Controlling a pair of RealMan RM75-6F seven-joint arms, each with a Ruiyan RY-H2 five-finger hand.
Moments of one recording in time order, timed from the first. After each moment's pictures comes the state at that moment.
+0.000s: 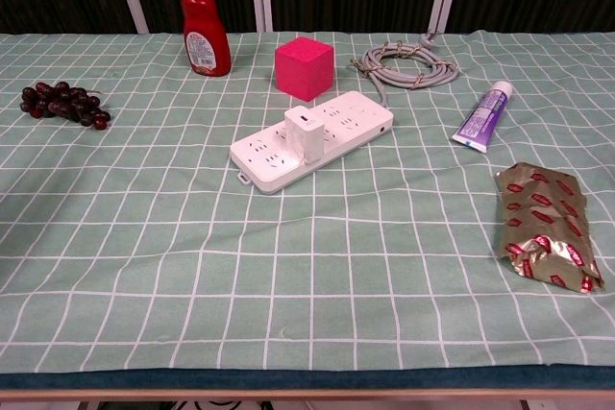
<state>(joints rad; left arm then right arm) -0.06 -1.29 -0.05 -1.51 1.55 1.60 -0.02 0.01 -1.17 0.06 -1.47 -1.55 1.58 0.06</state>
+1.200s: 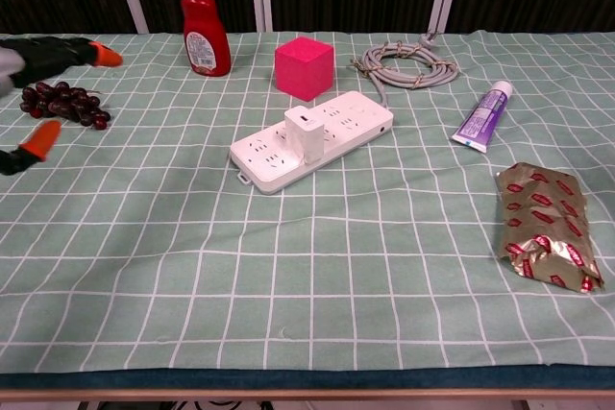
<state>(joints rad) -0.36 -1.34 -0.10 -1.77 1.54 1.14 0.47 0.10 -1.12 0.13 -1.62 -1.49 1.48 -0.08</state>
